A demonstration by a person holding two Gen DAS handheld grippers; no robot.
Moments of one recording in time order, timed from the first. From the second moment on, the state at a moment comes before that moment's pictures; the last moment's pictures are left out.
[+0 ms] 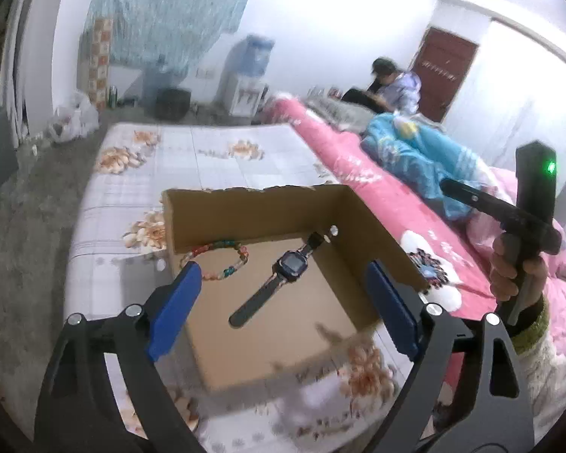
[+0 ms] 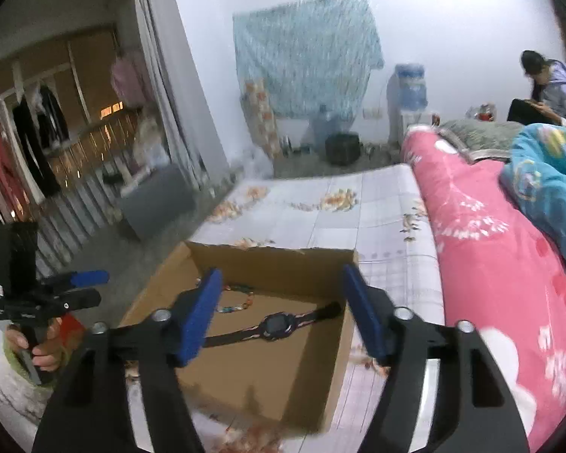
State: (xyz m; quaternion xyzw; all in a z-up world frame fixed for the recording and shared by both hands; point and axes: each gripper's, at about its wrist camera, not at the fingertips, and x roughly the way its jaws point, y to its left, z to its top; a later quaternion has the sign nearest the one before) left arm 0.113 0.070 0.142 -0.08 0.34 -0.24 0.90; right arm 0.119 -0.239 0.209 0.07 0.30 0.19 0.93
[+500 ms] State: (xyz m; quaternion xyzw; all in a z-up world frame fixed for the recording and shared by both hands) left arm 0.043 0.056 -0.004 -0.05 0.49 -0.13 0.86; right arm 0.003 -0.195 0.059 -0.02 0.44 0.06 0.89
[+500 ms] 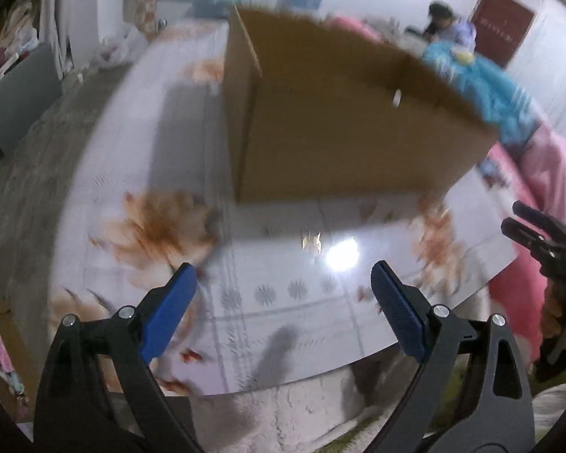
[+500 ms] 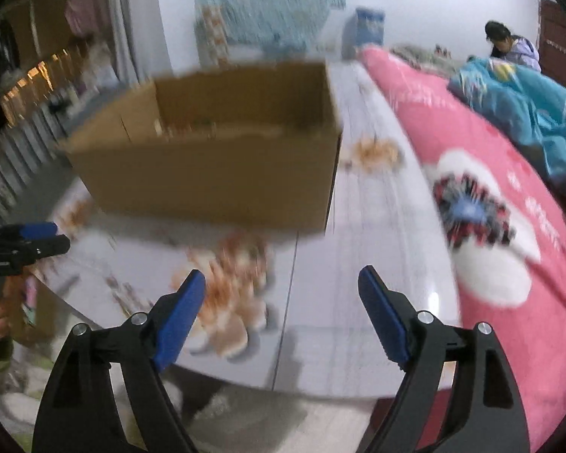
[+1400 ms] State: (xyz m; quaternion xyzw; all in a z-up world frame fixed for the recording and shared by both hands) left arm 0.048 0.023 -0.032 0.06 0.49 -0.11 0.87; right arm 0.027 -0.189 0.002 -0.02 0.51 0.01 0.86
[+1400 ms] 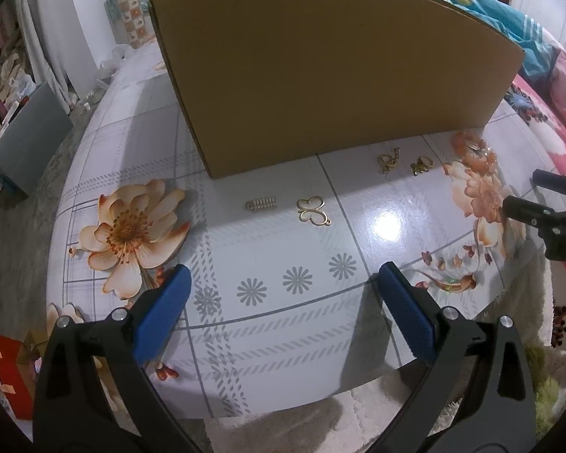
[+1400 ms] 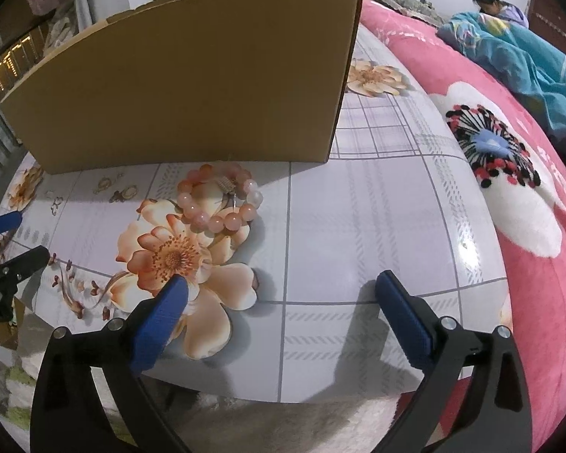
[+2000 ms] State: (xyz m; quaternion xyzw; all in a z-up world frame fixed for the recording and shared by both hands) left arm 0.036 0.040 -0.012 0.04 0.41 -0.15 0.90; right arm 0.013 -0.178 0.011 0.02 0.47 0.07 0.88
